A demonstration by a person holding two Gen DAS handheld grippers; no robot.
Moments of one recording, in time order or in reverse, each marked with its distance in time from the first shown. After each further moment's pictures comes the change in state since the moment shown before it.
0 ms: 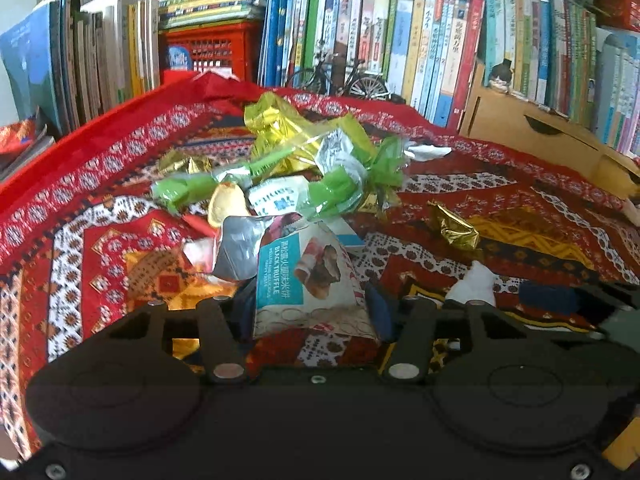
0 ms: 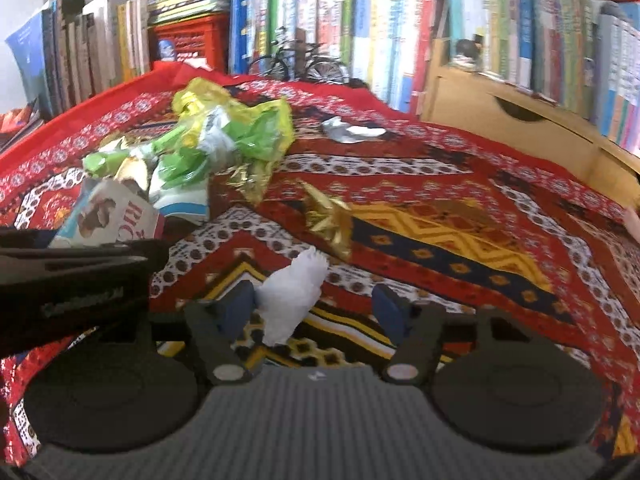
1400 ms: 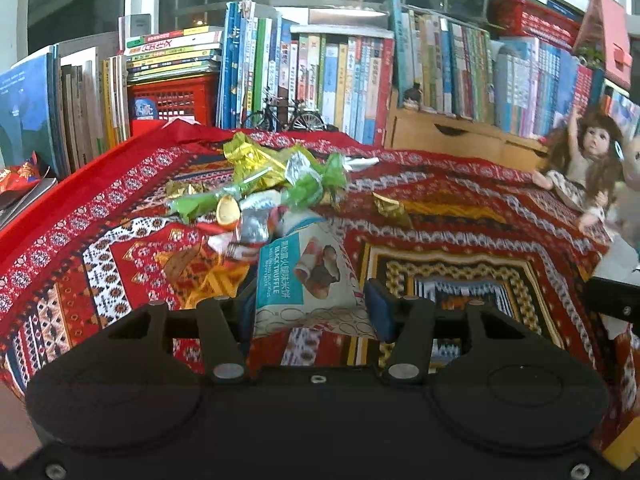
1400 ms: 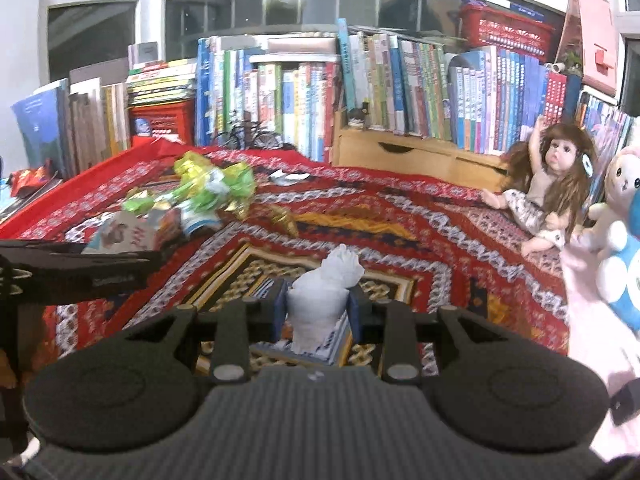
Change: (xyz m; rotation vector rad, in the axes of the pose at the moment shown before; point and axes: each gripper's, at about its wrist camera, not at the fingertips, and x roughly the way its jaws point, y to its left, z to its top) left arm -0.112 0.043 -0.053 0.146 -0.125 -0.189; right arm -0.202 0.039 -0.079 0.155 -0.190 -0.196
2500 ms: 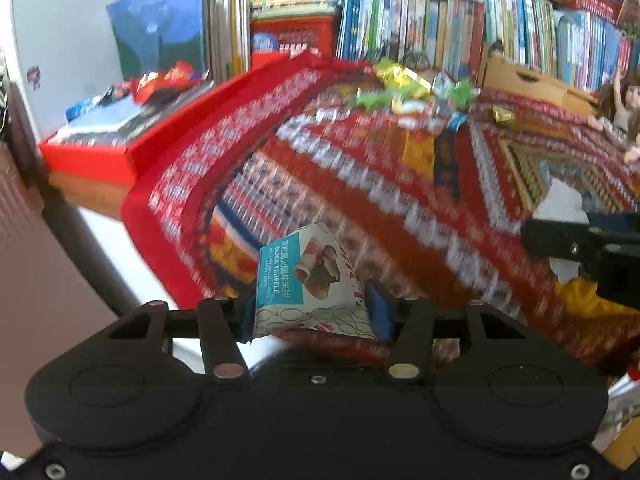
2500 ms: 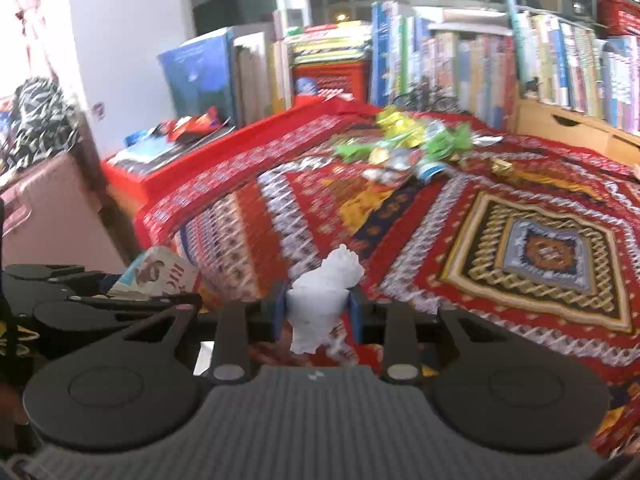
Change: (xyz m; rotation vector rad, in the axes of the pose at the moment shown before) left arm -0.114 0.171 -0.115 -0.028 0.149 0.142; right arm -0.026 0.187 -0.056 -0.069 0.058 0.330
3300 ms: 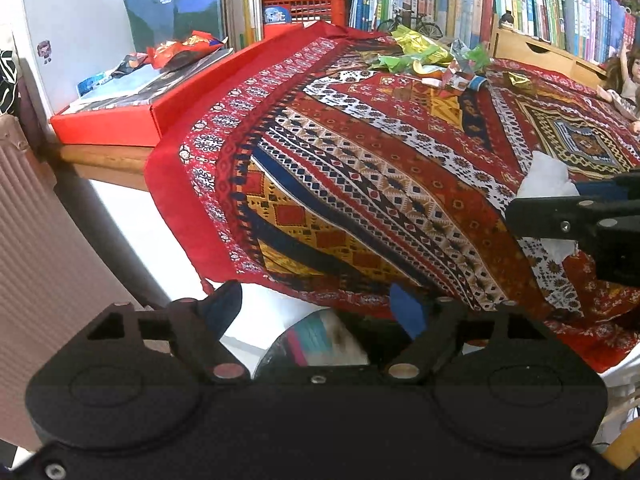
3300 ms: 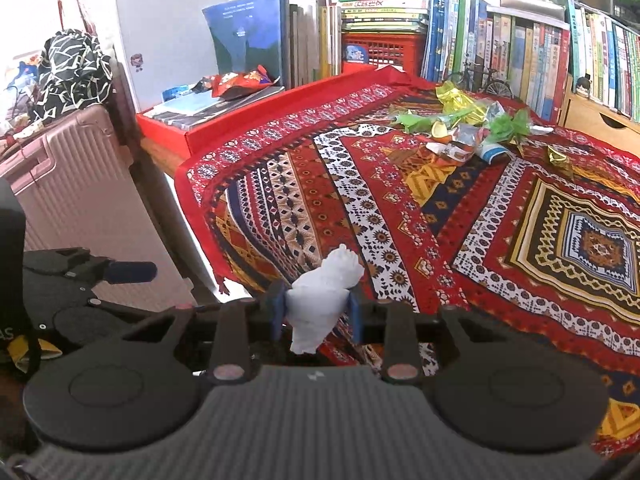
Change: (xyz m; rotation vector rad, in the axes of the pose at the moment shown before) left arm 0.006 0.027 -0.027 0.012 0.053 0.020; right arm 0.023 0.044 -0.006 -0.082 0.084 0.050
